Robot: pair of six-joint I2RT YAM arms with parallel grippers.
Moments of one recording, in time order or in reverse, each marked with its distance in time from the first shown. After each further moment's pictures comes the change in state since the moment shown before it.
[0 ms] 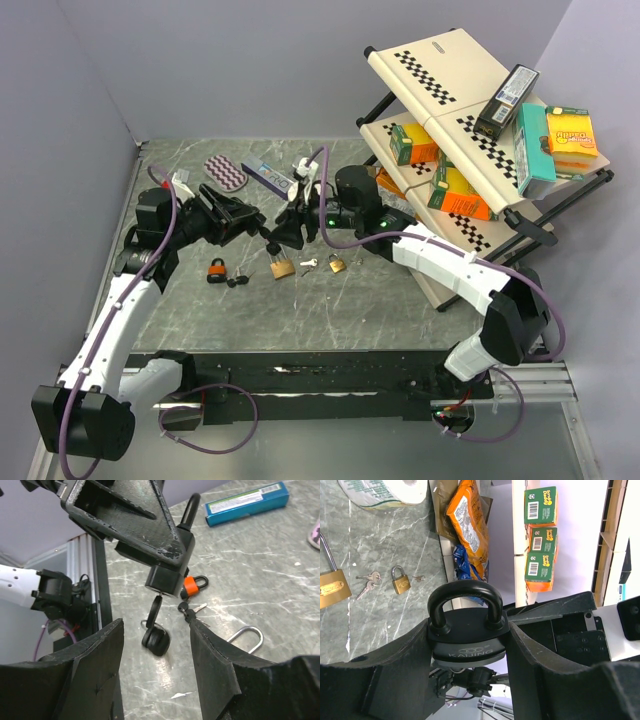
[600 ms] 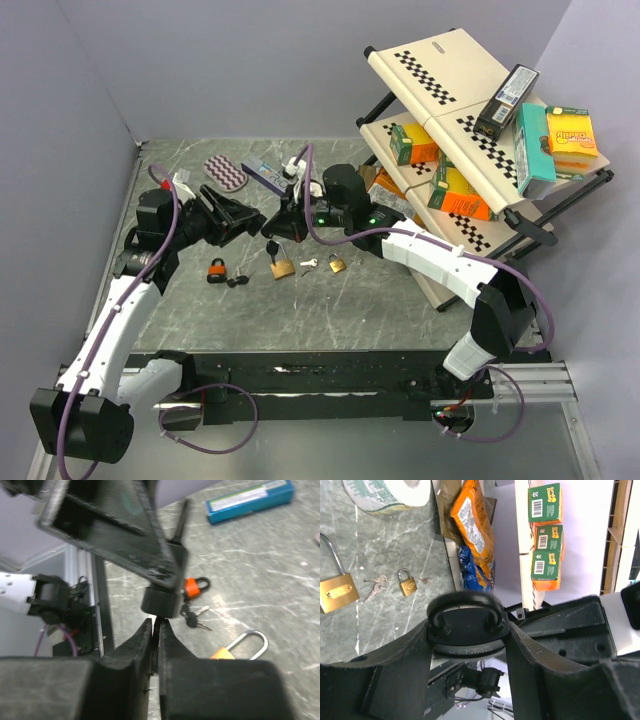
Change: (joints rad) left arm -0.011 -0.010 0.000 -0.010 -0.017 0.042; right arm 0.031 0.070 0.064 -0.018 0.016 0.007
